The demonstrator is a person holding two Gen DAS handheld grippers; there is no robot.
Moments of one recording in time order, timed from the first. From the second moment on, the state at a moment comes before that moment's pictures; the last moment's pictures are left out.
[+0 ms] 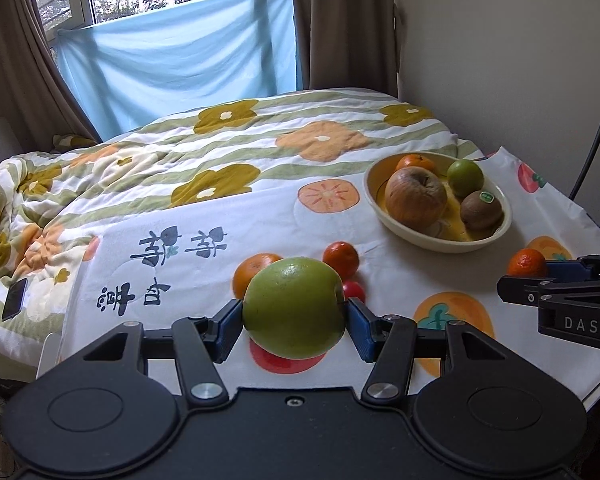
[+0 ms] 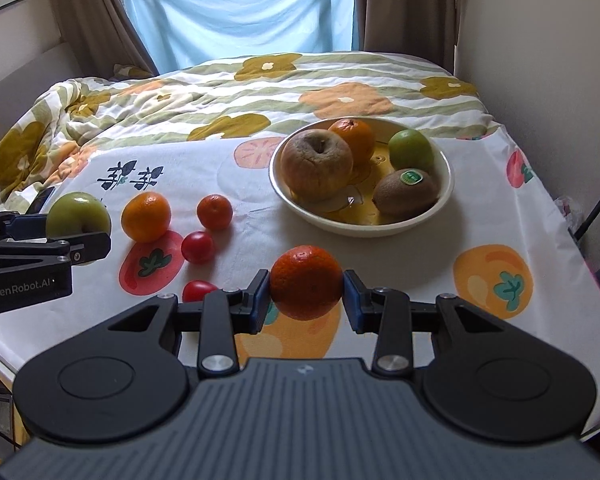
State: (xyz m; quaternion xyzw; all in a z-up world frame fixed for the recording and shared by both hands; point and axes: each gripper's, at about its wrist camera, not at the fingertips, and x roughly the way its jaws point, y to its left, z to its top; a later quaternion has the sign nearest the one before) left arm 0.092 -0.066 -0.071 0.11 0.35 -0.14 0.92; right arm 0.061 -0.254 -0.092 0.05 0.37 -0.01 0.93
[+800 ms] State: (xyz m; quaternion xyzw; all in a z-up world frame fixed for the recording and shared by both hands) left arm 0.114 -0.222 -0.069 0.10 0.34 -0.16 0.92; right arm 0.092 -0.388 -0.058 0.03 0.35 0.00 0.94
